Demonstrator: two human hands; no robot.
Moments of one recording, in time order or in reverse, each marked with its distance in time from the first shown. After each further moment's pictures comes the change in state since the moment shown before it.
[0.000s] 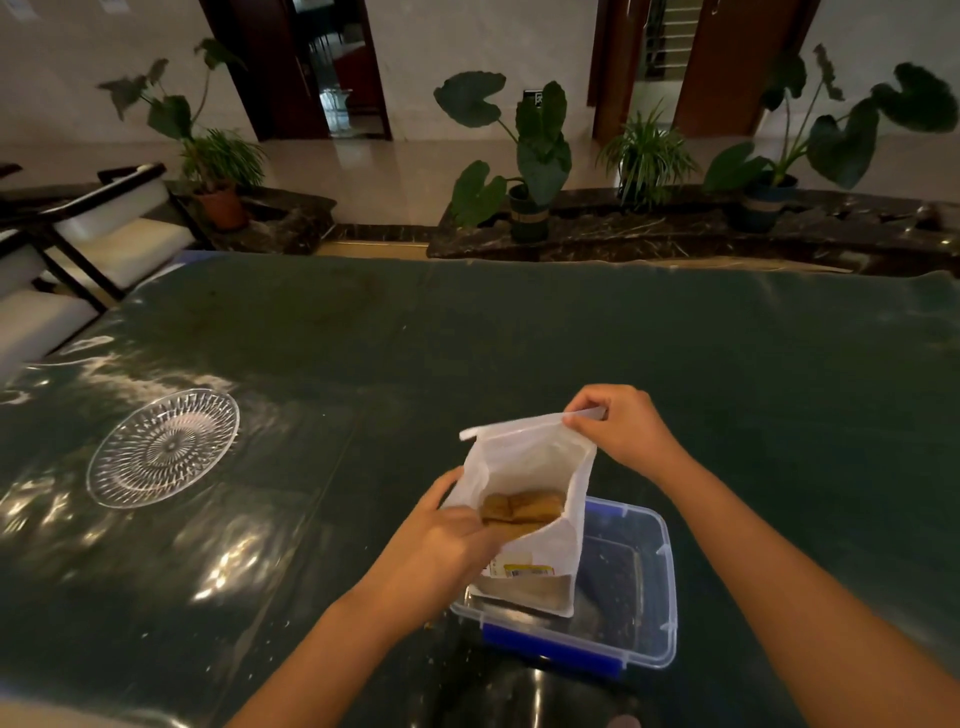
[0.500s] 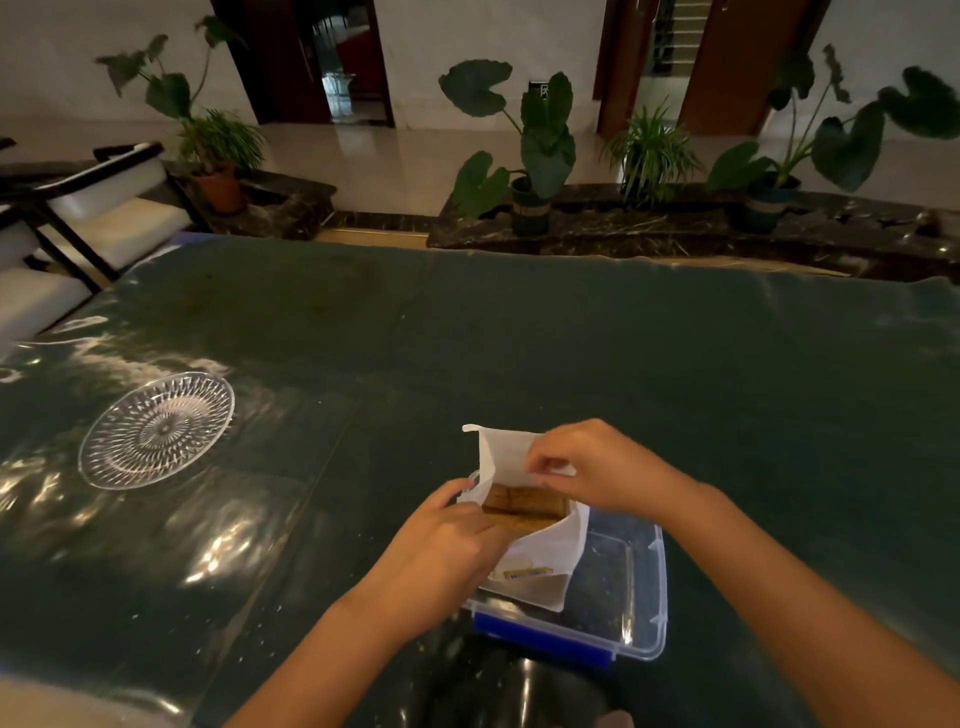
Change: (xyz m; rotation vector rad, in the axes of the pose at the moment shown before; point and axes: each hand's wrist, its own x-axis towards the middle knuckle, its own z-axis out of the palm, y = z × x) left_hand 0.006 0.025 -0.020 -0.053 0.014 -0.022; right_hand -0.044 -0.030 0.007 -0.439 -0.394 -0.400
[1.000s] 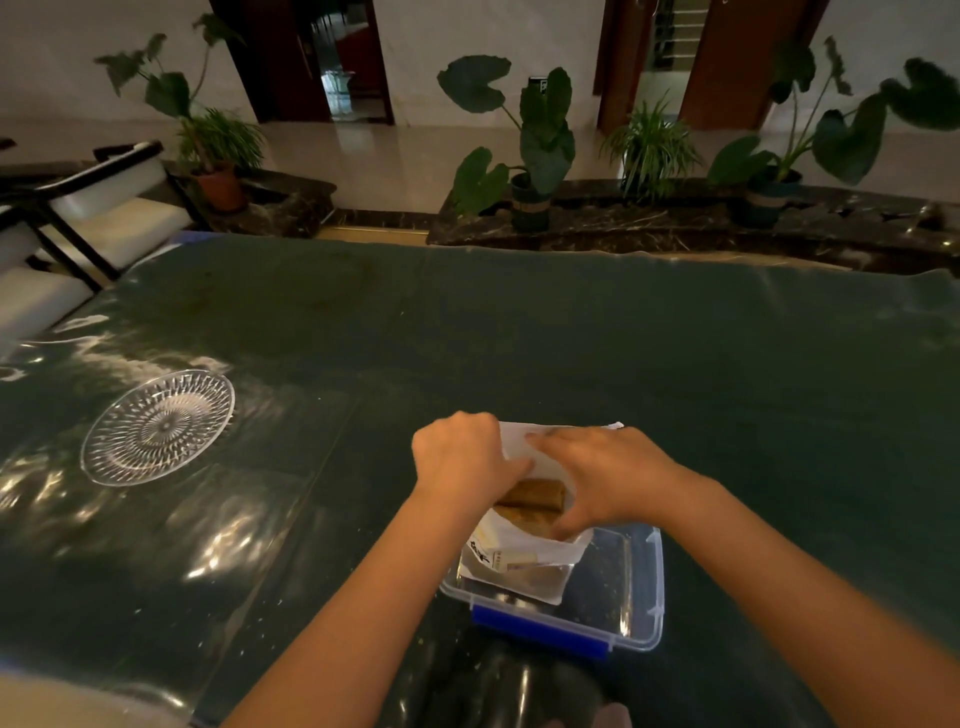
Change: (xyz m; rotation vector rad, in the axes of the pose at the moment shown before) left_hand 0.081 -0.015 0.004 0.055 -0.311 -0.856; right_hand -0.008 0.013 0.007 -0.330 -0.104 0.102
